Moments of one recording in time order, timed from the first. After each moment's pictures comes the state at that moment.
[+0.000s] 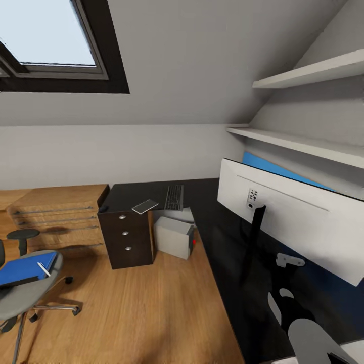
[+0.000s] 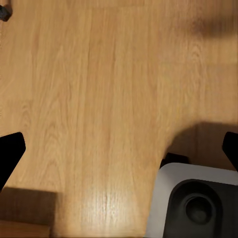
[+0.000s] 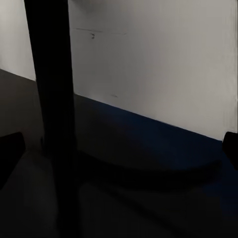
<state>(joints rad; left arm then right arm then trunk) -0.05 0.15 -0.16 -0.02 0.37 -0.51 0.00 -0.68 -0.05 -0.51 -0.41 0.34 -0.51 -0.16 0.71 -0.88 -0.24</state>
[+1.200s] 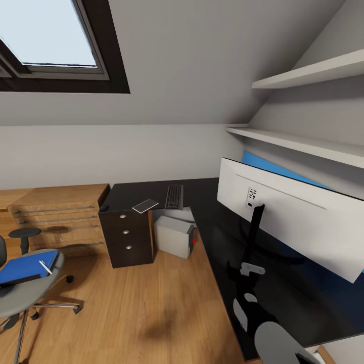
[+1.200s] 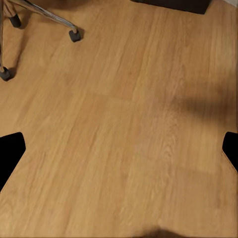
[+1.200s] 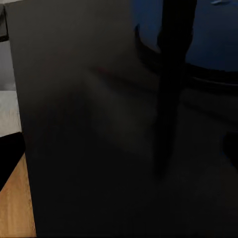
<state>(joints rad) -0.05 0.15 -0.12 -0.31 0.55 -0.55 0.00 -0.68 0.14 -0.51 -0.33 0.34 -0.39 -0.16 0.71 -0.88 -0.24</state>
